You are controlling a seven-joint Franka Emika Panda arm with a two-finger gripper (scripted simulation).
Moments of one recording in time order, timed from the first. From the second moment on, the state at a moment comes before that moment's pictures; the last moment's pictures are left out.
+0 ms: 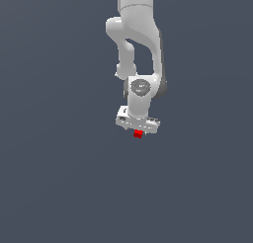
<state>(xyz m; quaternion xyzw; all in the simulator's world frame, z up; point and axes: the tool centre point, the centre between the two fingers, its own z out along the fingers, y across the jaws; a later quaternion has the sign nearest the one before) -0.050 0.048 0.044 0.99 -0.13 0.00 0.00</state>
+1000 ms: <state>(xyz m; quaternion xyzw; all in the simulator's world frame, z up) -0.055 0.064 0.020 0.99 -0.16 0.00 0.00</state>
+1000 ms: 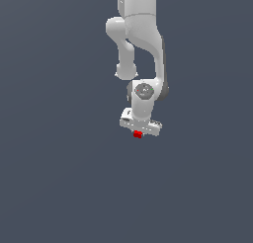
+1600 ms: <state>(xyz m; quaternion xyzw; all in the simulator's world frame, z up) -0.045 0.028 0.050 0.99 -0.16 0.00 0.00</state>
